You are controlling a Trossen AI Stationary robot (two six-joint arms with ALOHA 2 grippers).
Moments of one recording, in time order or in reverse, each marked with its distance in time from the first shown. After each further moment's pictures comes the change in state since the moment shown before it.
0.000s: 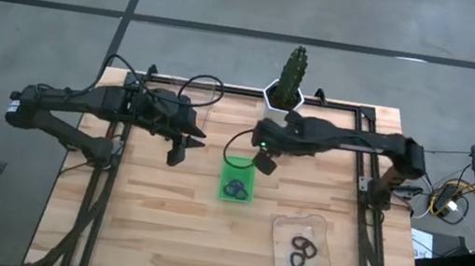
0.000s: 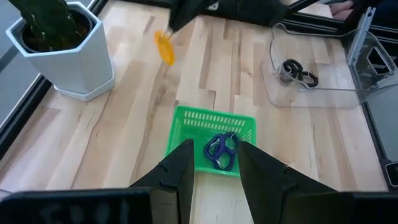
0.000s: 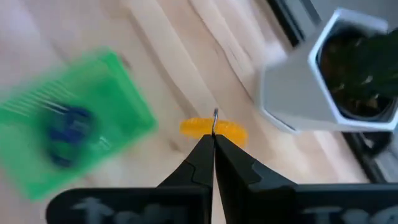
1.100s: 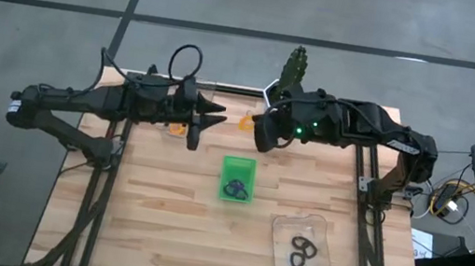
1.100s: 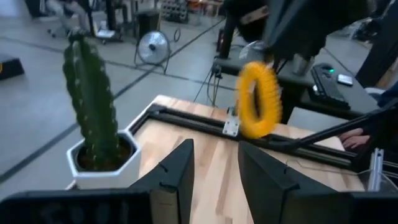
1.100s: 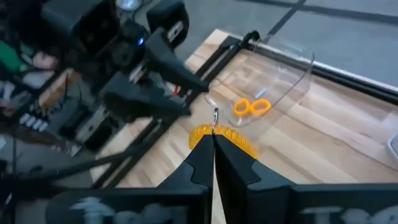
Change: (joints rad) left arm 0.002 0.011 -0.001 0.472 -0.170 -0.031; right arm 0.102 -0.022 0.522 0.101 -0.042 0.429
